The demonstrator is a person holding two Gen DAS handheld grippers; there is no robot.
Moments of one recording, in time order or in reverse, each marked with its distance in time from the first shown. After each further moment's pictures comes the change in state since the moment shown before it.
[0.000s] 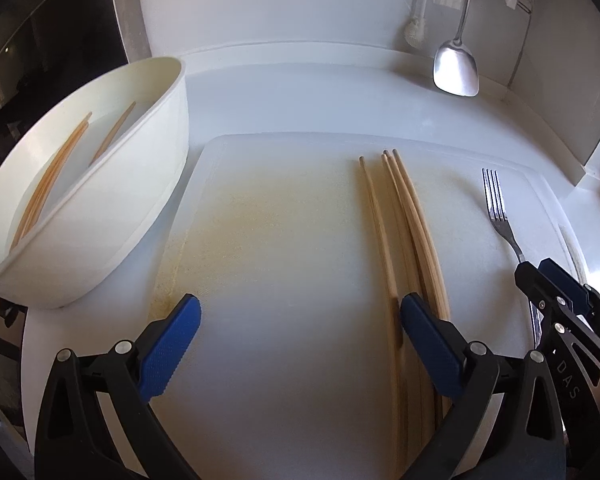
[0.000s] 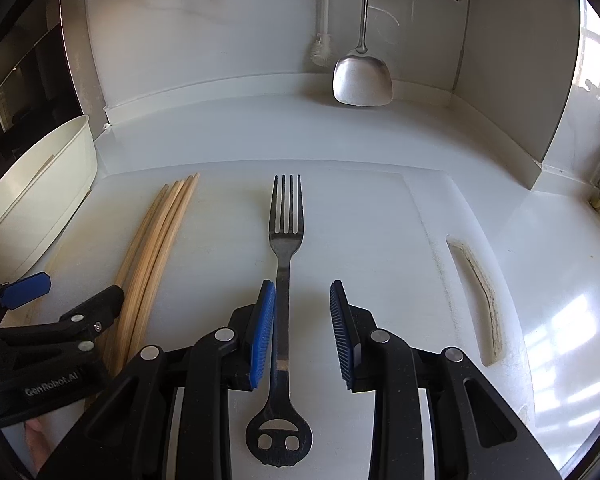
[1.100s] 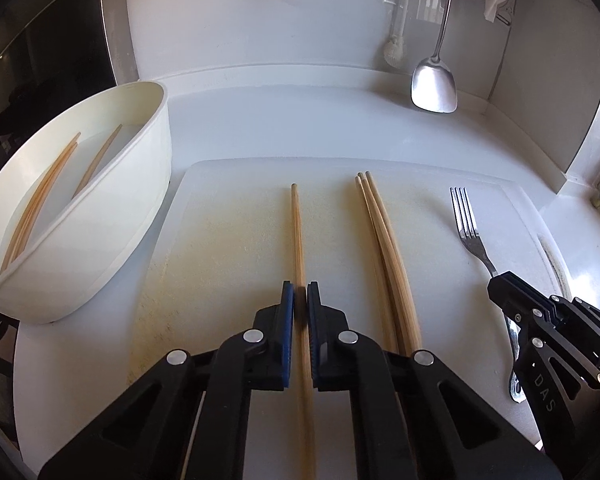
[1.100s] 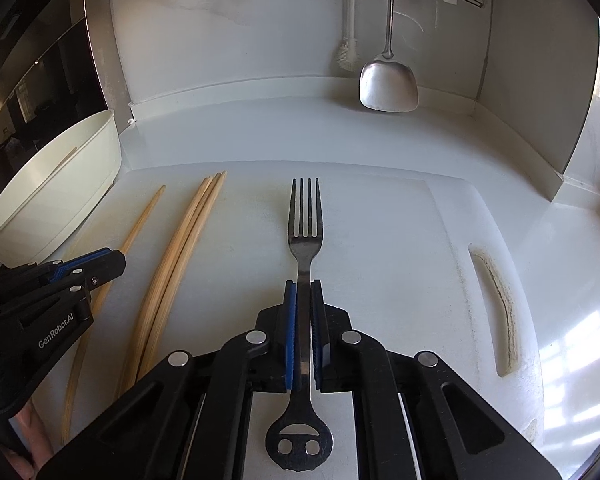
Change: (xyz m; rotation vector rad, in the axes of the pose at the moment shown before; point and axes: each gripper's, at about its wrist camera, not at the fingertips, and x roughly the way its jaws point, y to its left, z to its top) left arm -0.010 -0.009 0.002 0.002 -0.059 -0.063; right arm -0.002 -0.001 -0.002 -0.033 -0.011 0.084
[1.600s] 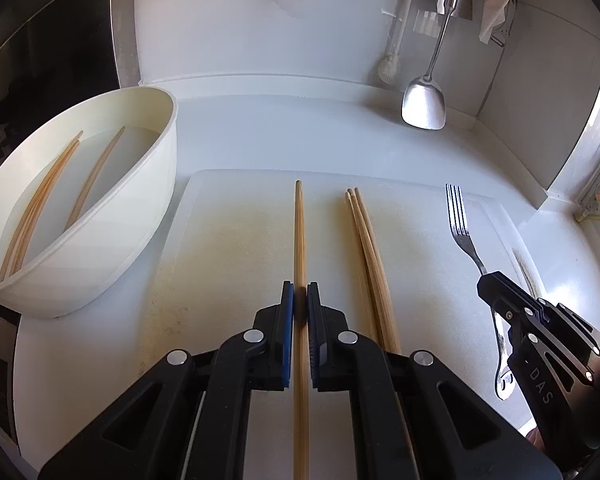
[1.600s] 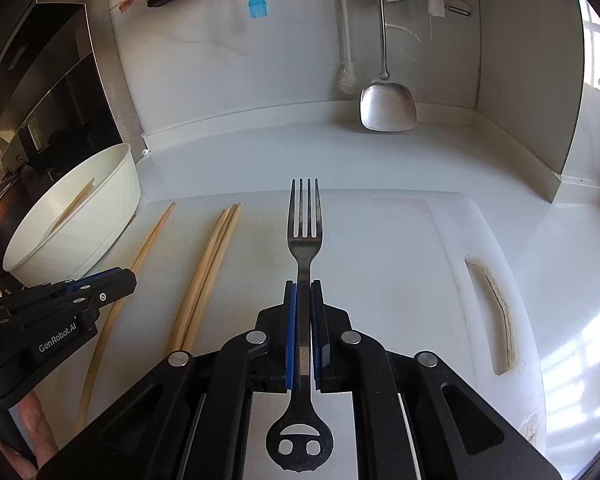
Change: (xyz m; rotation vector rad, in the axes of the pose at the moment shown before) left arm -0.023 0.007 0.005 -0.036 -0.018 -0.052; right arm -0.025 -0.001 0.006 0.042 -0.077 0.058
